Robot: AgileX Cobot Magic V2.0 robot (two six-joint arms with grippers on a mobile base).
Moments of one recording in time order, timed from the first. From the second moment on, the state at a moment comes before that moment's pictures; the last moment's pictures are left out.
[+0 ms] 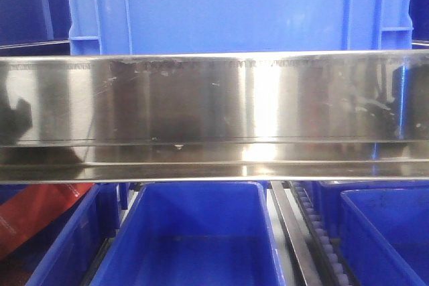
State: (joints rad) left arm 0.02 0.00 0.00 0.08 0.05 -0.08; right arm 0.07 0.00 0.00 0.03 0.08 0.03
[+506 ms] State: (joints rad) left arm 0.02 0.00 0.00 0.08 0.05 -0.08; right arm 0.07 0.00 0.00 0.03 0.08 0.03
